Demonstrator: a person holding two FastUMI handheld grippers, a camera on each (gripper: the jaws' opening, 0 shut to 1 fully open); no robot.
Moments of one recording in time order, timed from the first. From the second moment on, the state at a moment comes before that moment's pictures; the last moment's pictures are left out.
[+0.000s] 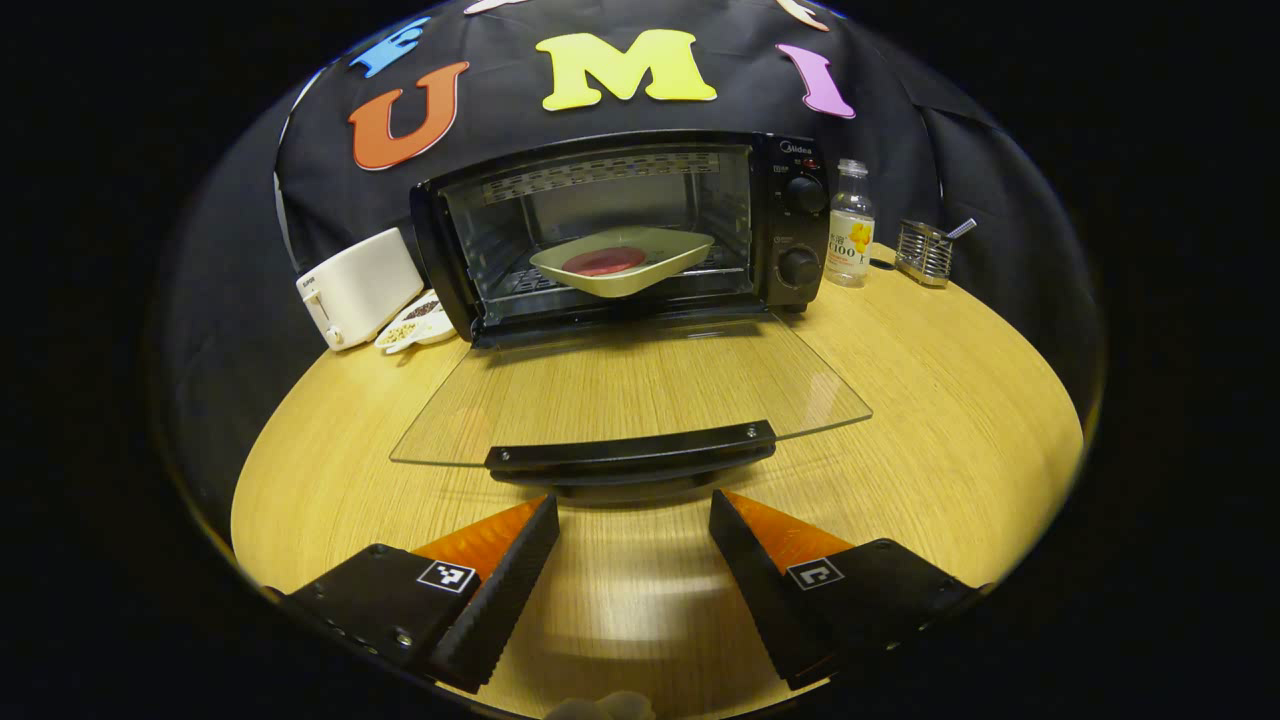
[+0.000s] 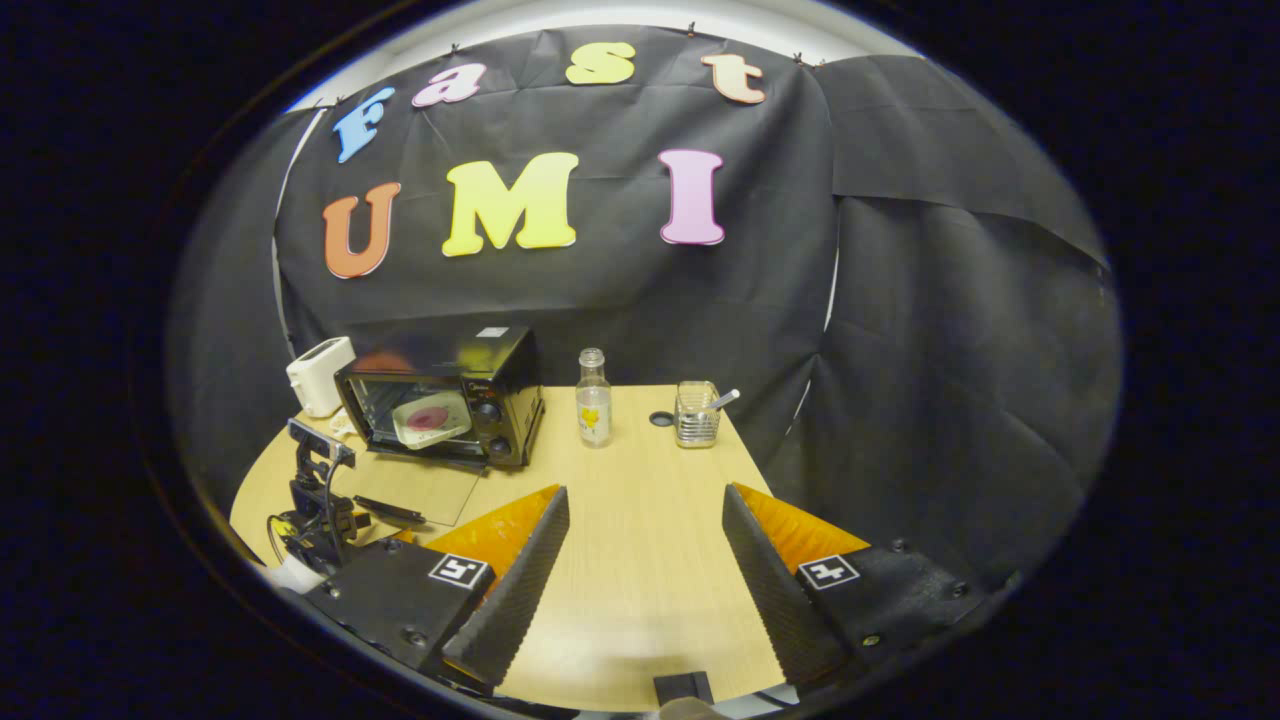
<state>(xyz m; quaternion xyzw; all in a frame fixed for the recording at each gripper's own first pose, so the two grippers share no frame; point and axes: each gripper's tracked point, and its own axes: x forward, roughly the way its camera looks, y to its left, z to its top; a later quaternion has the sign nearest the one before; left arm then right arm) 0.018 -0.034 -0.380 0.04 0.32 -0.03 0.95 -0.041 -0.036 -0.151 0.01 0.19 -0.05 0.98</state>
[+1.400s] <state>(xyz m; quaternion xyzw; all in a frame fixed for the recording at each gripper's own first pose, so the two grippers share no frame) 0.099 -0.021 -0.243 0.06 0.21 -0.02 0.98 -0.066 -0.056 -0.160 0.09 0.17 -0.10 0.98</state>
